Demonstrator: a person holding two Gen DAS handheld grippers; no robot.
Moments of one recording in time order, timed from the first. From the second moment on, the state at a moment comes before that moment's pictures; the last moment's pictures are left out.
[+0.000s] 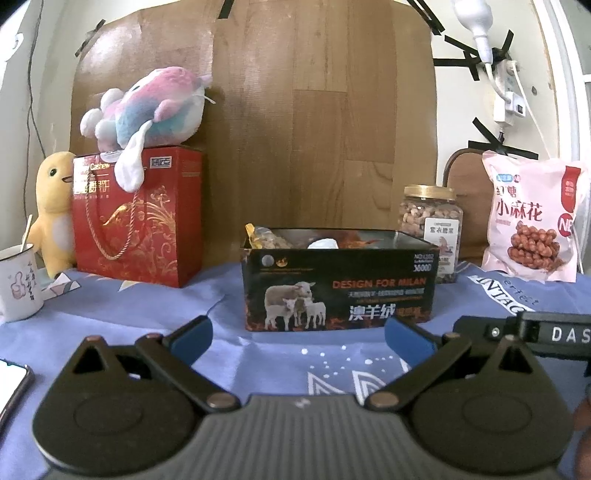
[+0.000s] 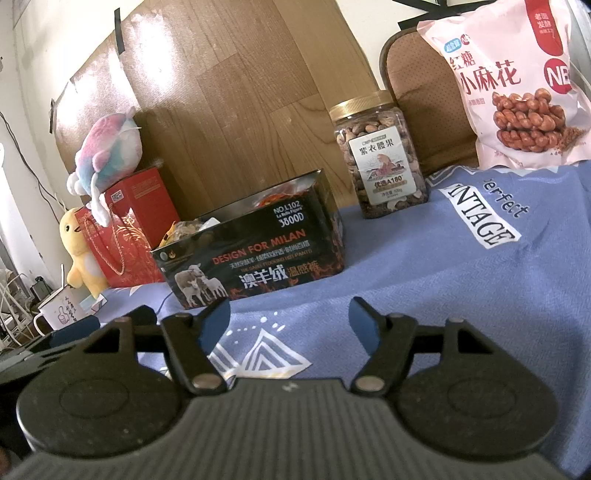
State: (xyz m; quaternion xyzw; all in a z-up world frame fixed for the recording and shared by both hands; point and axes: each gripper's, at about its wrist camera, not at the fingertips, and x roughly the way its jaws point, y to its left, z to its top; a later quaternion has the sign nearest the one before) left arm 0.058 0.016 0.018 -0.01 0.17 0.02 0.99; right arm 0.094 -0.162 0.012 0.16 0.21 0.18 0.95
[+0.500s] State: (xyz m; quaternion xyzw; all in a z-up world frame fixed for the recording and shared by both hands) left arm 0.059 0.019 0.018 -0.02 0.17 0.02 0.99; right arm 0.093 -0.162 0.012 0.16 0.21 0.18 0.95
